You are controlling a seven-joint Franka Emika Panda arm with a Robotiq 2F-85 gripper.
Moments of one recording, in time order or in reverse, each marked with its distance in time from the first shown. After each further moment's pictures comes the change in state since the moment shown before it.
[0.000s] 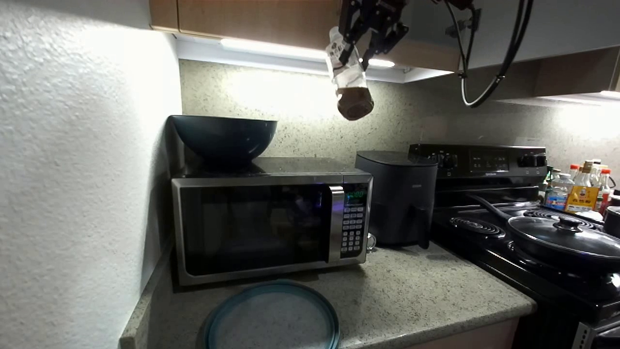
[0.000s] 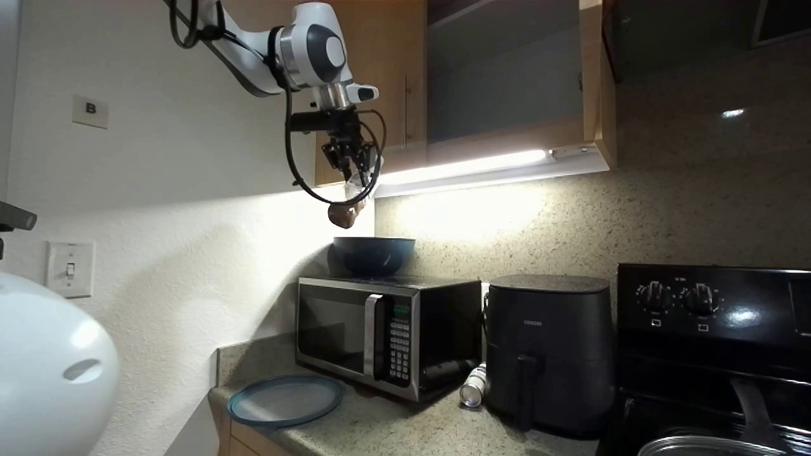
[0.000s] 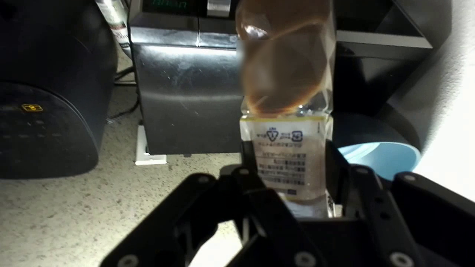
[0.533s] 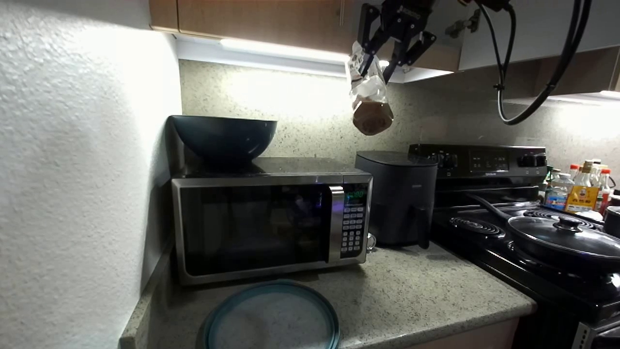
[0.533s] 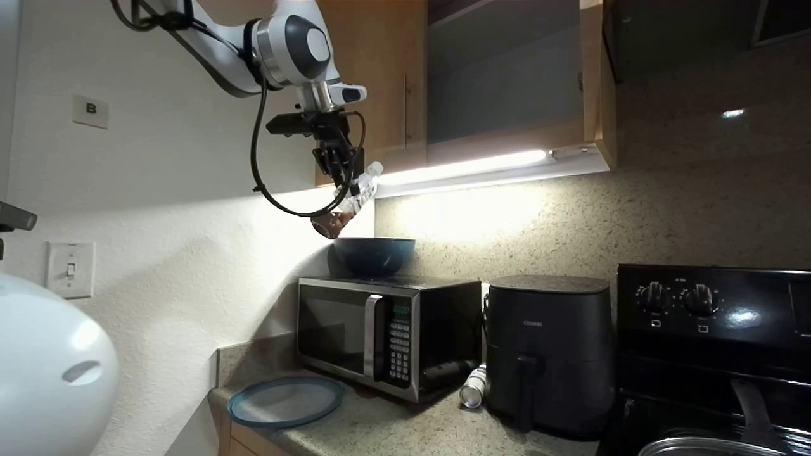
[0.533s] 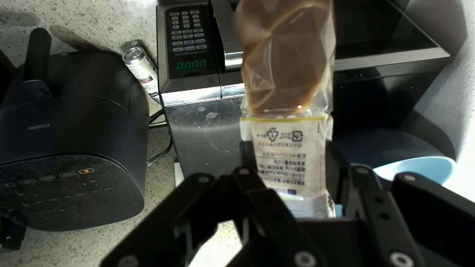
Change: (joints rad) arm -0.002 -0.134 0.007 -0.168 -0.002 -0.010 0.173
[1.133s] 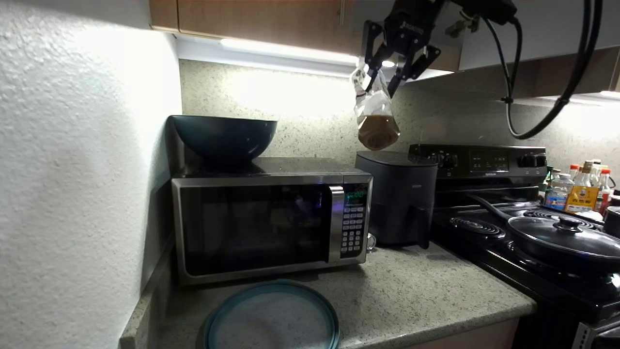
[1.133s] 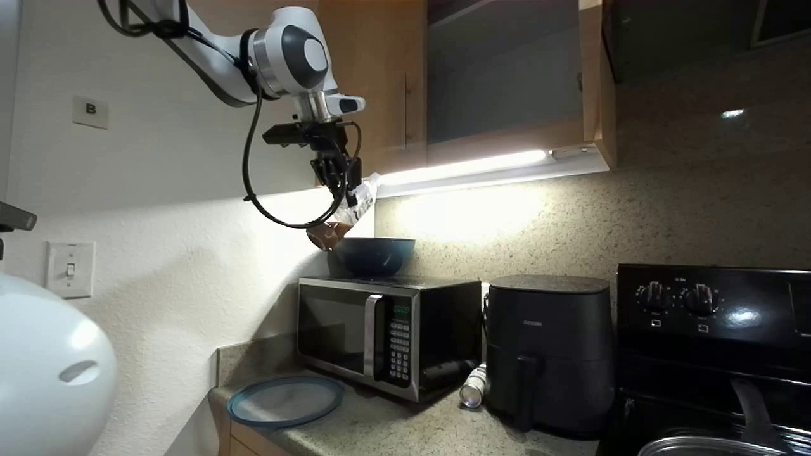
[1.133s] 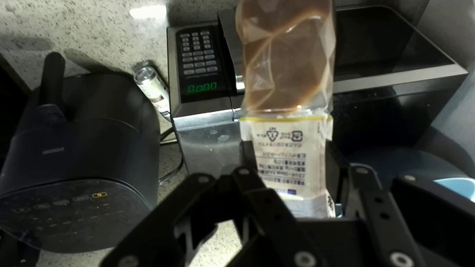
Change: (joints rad) arm -0.008 -0.026 0.010 -0.070 -0.001 -0.001 0.036
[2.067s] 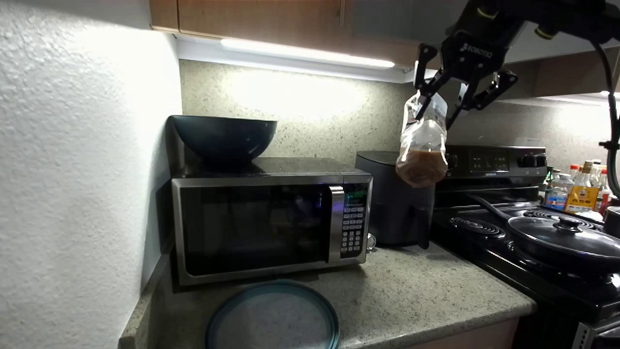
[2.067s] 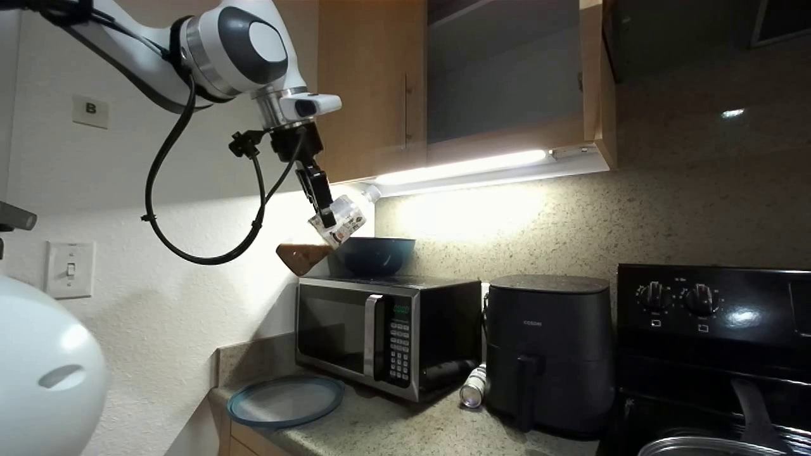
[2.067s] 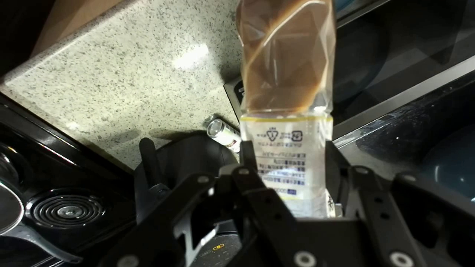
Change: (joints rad) arm -0.044 -0.316 0.046 -0.338 0.023 -0.001 0.357
